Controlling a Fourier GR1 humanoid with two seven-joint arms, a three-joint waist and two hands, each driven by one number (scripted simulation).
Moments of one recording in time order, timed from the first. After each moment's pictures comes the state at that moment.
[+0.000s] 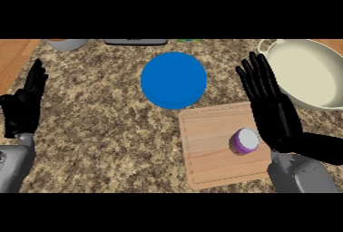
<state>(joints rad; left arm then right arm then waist) -0.28 0.45 0.01 -1.29 0.07 0.24 -0.02 -0.27 -0.24 0.25 -1.70 -0.41 -0.13 -0.15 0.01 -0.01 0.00</state>
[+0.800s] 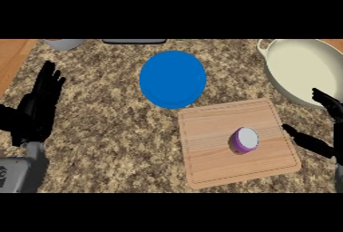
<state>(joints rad) -0.21 0.34 0.01 -1.55 0.20 0.23 0.13 -0.08 -0.48 -0.03 -1.30 -0.11 -0.26 -0.52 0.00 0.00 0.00</state>
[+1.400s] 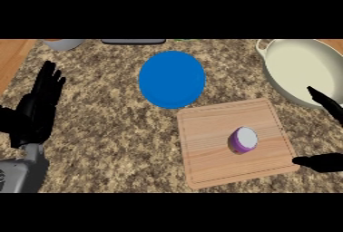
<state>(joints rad) -0.20 0.32 0.01 -1.60 0.18 0.23 0.18 -0.01 -0.72 0.09 -1.58 -0.01 -0.03 -0.15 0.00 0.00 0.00</state>
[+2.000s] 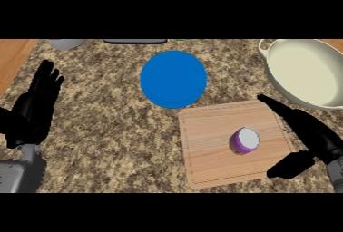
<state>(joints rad) -0.19 0.32 0.03 -1.62 0.19 0.21 0.20 -0.19 -0.71 0.34 -1.75 0.15 0.18 0.42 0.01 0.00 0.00</state>
